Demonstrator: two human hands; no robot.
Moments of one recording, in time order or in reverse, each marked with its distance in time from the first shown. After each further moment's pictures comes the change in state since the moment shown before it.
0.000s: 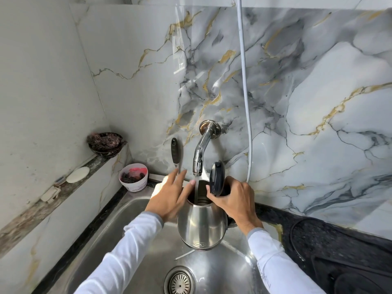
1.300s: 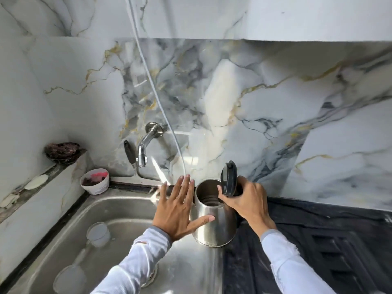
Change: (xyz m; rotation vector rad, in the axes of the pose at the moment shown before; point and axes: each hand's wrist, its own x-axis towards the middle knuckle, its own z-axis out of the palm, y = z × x) left_hand -0.080 0.157 0.099 0.631 0.011 0.296; right_hand -0.081 0.106 -0.185 -0.109 0.162 0.047
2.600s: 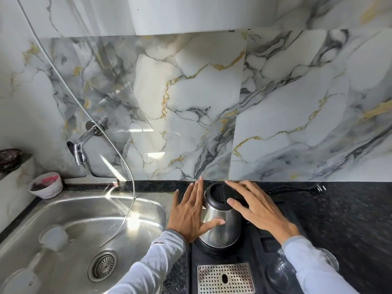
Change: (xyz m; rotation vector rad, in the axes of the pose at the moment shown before) left_hand 0.029 0.229 0.033 -0.155 0.060 0.074; right_hand -0.066 0.200 -0.151 -0.039 -0.485 -0.077
